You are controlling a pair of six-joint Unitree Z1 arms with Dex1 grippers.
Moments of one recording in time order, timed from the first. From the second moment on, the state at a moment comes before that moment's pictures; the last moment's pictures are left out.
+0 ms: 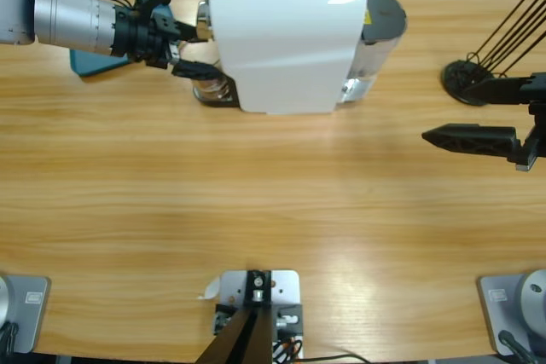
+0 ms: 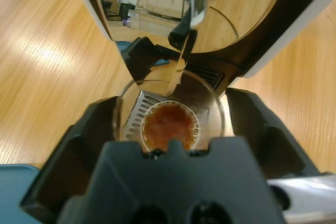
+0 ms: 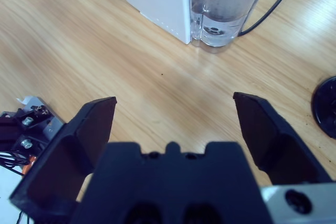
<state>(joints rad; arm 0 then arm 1) -0.52 1.89 -0.98 -0.11 -0.61 0.55 0.54 1.09 -0.73 0.38 0.20 -0.02</state>
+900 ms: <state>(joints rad) -0.23 1.73 -0.91 -0.16 -0.20 0.26 0.54 1.11 -0.73 0.37 0.20 -0.02</state>
